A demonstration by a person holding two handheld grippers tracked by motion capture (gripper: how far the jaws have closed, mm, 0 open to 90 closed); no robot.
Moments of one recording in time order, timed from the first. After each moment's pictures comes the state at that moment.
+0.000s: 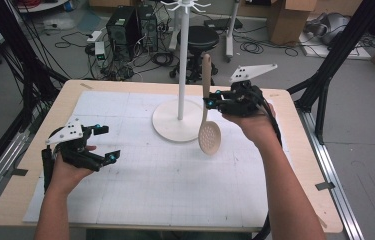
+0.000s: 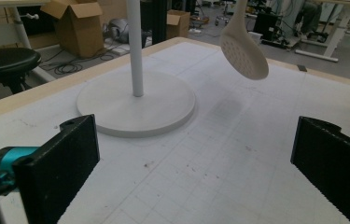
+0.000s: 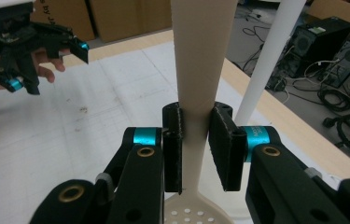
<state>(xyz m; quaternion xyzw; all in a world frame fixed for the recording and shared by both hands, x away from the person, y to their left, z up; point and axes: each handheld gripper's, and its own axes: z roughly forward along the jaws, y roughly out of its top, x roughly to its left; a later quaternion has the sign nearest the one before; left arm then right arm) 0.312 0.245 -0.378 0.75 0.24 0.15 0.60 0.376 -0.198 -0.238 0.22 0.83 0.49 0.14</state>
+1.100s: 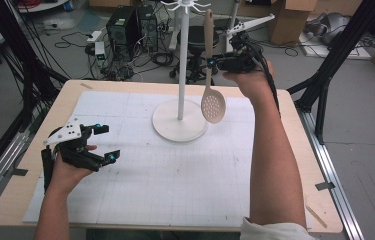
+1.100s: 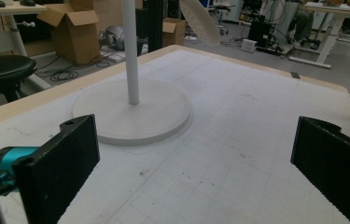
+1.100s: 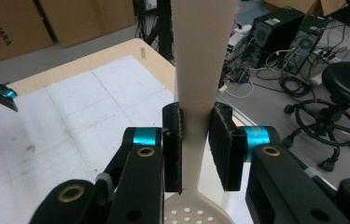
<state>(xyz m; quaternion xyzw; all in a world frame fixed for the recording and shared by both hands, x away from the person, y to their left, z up) 0.311 0.245 -0.376 0.74 0.23 0.14 0.61 0.449 -0.190 -0.182 0.29 0.82 0.46 0.17</state>
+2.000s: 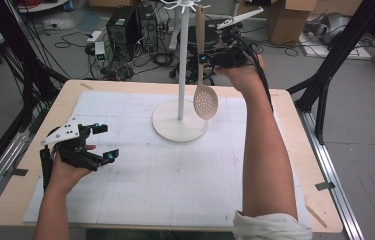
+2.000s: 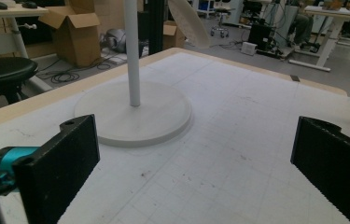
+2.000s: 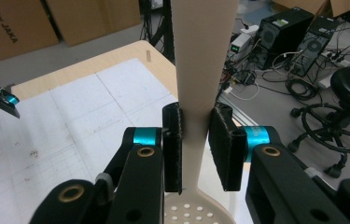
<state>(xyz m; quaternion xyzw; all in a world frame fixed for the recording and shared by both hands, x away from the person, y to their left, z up) 0.311 0.248 -0.375 0.74 0.23 0.14 0.62 0.461 -0.170 -0.176 0.28 0.83 0.45 0.16</state>
